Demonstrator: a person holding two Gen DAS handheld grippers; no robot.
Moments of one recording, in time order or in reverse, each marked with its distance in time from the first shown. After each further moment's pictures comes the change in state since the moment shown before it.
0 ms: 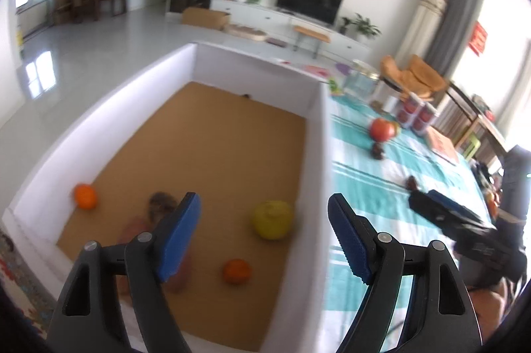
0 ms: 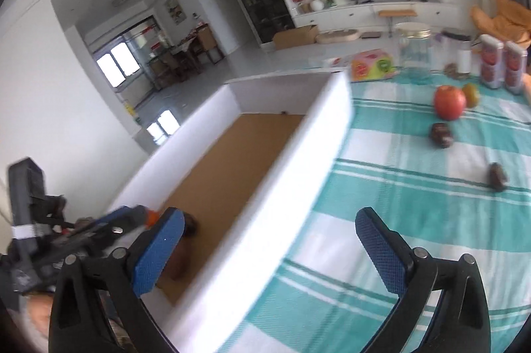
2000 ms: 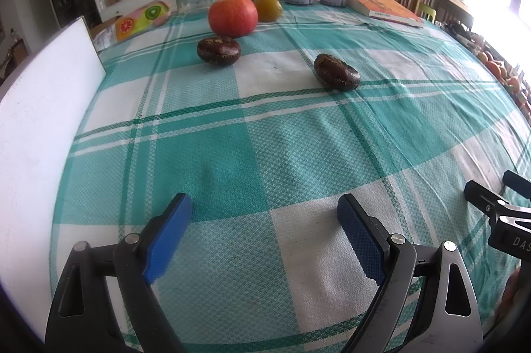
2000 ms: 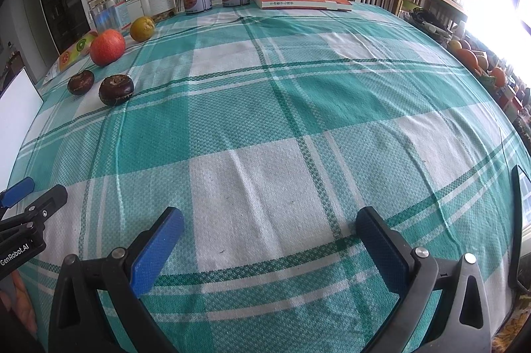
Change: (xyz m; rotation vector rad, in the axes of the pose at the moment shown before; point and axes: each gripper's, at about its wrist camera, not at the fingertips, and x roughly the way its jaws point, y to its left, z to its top) left arm 0.197 -0.216 -0.074 0.462 0.194 -0.054; right arm -0.030 -0.250 -0.097 0.345 0.112 -0.607
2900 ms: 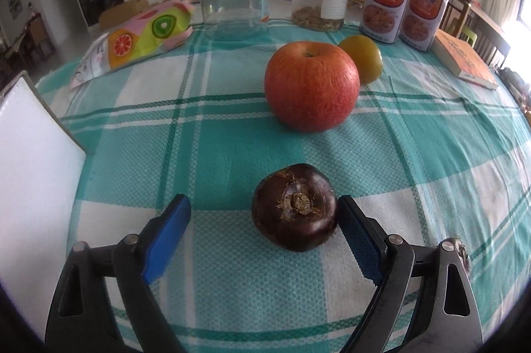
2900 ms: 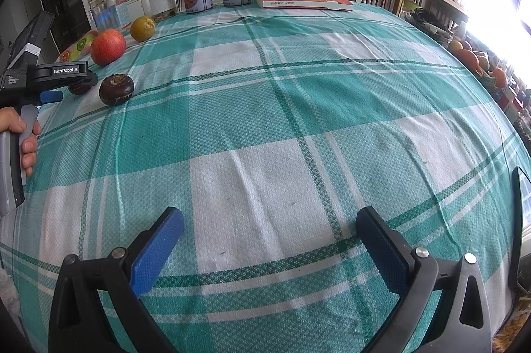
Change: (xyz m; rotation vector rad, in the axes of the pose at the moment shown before) left arm 0.104 0.065 0.131 -0.125 0.045 0.073; right arm 0.000 0.000 0.000 0.000 0.001 0.000
